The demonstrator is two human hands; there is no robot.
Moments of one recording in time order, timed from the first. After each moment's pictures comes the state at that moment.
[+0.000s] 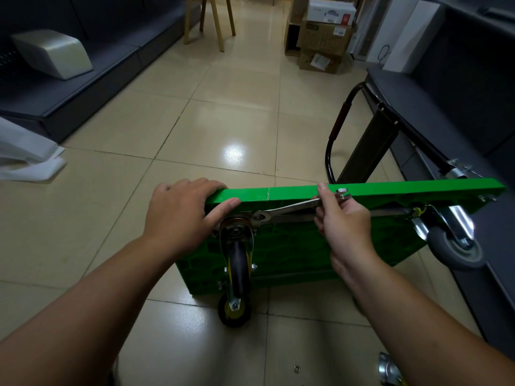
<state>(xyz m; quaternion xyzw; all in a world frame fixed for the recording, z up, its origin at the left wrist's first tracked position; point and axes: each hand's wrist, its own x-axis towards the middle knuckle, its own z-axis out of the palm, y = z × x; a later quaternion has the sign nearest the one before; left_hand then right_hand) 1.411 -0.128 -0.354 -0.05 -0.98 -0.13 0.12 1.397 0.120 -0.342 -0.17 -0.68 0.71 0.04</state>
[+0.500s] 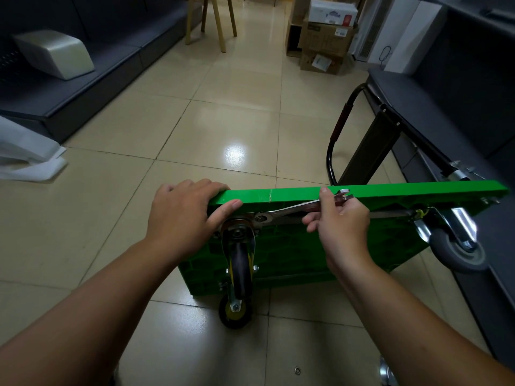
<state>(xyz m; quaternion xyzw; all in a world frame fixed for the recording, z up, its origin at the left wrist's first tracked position) 1.410 -0.129 -0.360 -0.05 -0.98 -0.13 0.14 1.399 0.110 -0.339 -0.16 -0.76 0.63 0.09</state>
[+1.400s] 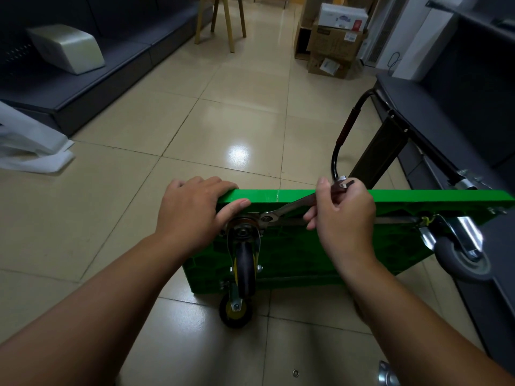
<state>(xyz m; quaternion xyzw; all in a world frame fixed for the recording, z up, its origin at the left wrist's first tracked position) 1.410 -0.127 -0.357 -0.05 -0.98 -0.13 0.15 1.405 0.097 -0.316 -0.04 -0.83 0.53 0.15</state>
